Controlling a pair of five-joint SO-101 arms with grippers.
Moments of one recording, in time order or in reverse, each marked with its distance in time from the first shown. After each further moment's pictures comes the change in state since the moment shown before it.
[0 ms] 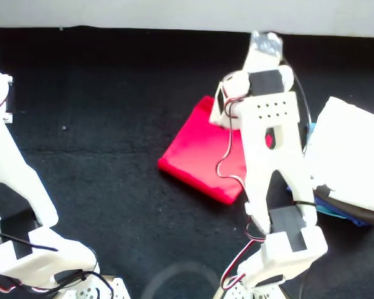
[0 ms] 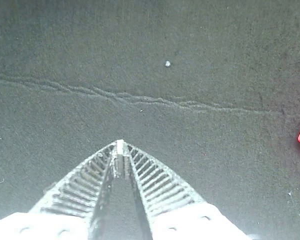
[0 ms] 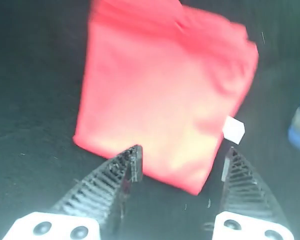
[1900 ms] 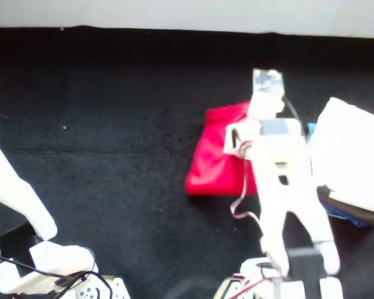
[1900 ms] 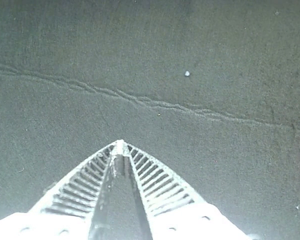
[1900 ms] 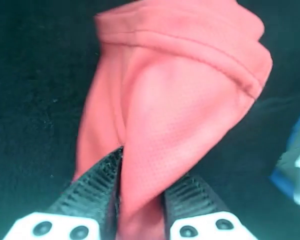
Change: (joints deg) left arm -4.3 -6.2 0.0 0.0 0.0; right arm 5.7 -22.9 43.1 -33.1 20.1
